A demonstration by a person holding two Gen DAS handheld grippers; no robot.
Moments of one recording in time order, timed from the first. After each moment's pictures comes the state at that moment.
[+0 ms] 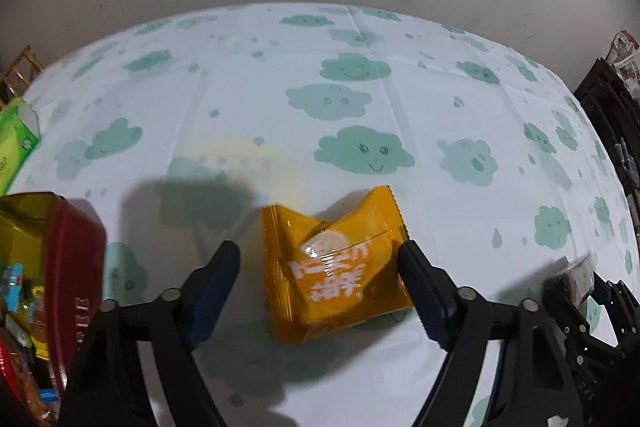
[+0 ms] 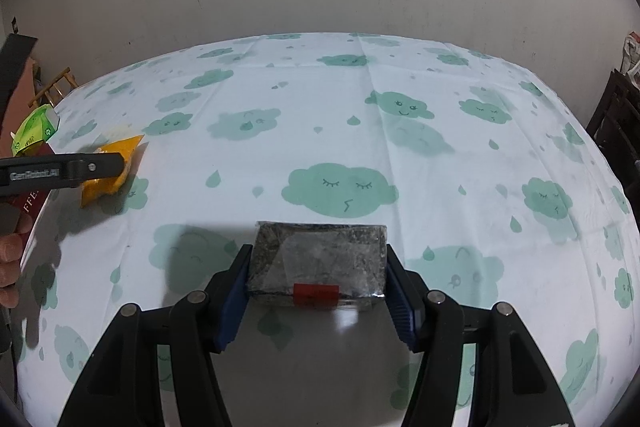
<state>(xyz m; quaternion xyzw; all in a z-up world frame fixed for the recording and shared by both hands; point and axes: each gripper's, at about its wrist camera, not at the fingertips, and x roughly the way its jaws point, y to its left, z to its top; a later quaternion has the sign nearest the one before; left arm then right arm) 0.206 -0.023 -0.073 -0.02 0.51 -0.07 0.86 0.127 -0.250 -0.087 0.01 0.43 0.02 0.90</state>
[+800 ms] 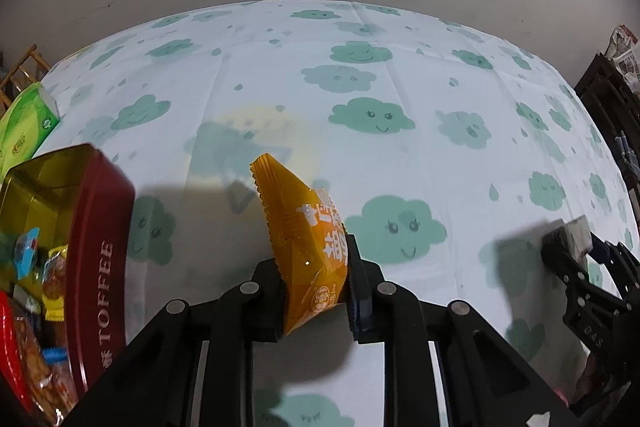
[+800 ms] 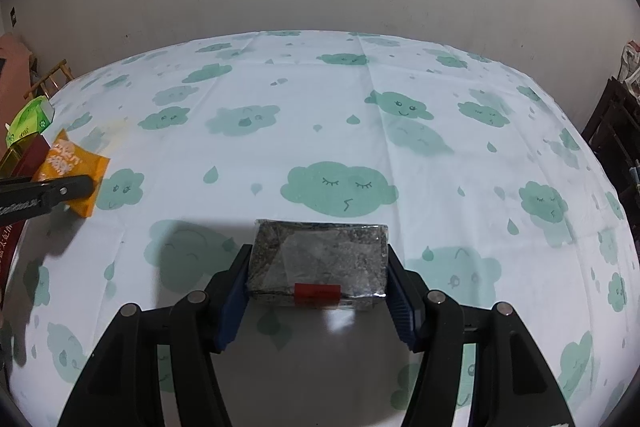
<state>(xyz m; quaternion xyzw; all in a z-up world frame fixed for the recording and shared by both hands) 0.164 -0.012 -0.067 -0.01 0.50 -0.06 0.86 0.128 -0.246 -0.087 -0.01 0.44 0.01 0.90</state>
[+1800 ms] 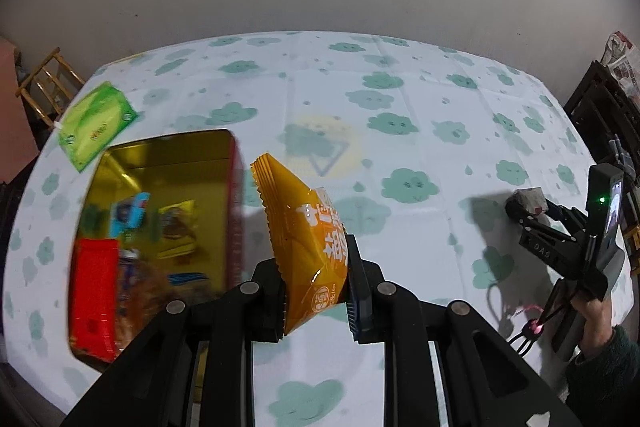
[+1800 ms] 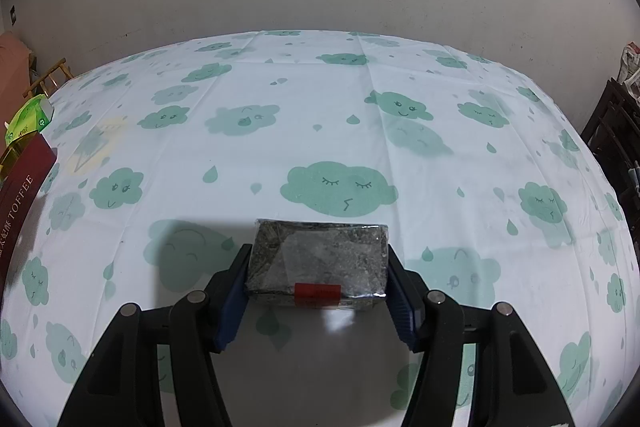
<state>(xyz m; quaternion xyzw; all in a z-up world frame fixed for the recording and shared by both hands) 0.085 0.051 0.017 0.00 0.48 -0.04 0.88 0.128 -0.246 -0.087 -0.01 0.44 0.01 0.90</state>
